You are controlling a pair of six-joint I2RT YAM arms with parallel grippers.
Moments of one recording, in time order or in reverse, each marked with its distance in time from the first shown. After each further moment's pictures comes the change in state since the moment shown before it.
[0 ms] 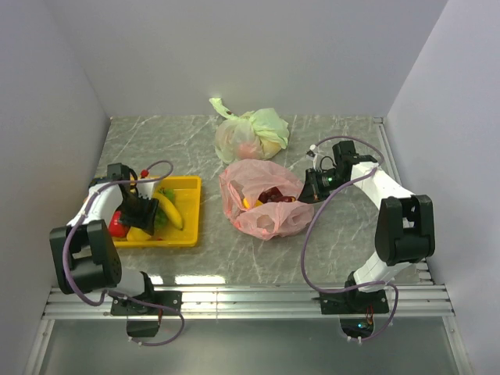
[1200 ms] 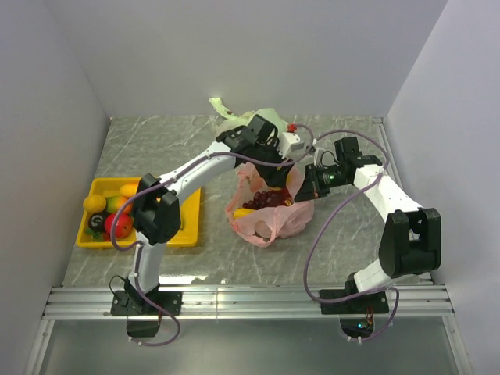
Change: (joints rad) left arm -0.941 0.625 1.057 0.131 0.271 -0.223; right arm 0.020 -0.103 0.003 0.016 -0.027 -0.003
